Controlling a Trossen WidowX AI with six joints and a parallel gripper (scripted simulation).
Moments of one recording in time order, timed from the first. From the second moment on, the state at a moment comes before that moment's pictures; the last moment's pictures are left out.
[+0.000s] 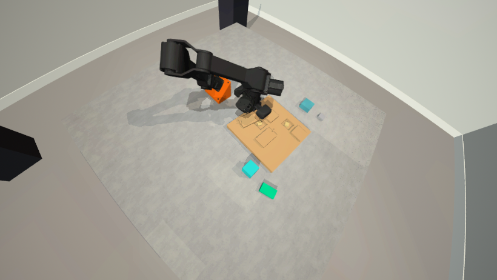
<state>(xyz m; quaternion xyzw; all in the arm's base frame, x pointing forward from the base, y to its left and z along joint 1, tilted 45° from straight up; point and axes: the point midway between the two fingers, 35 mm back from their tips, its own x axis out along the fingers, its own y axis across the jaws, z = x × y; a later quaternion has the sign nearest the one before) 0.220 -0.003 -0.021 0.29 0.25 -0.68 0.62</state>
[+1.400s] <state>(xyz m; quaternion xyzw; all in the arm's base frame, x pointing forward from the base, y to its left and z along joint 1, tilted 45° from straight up) 0.264 -0.009 -0.018 0.29 0.25 -0.68 0.62</state>
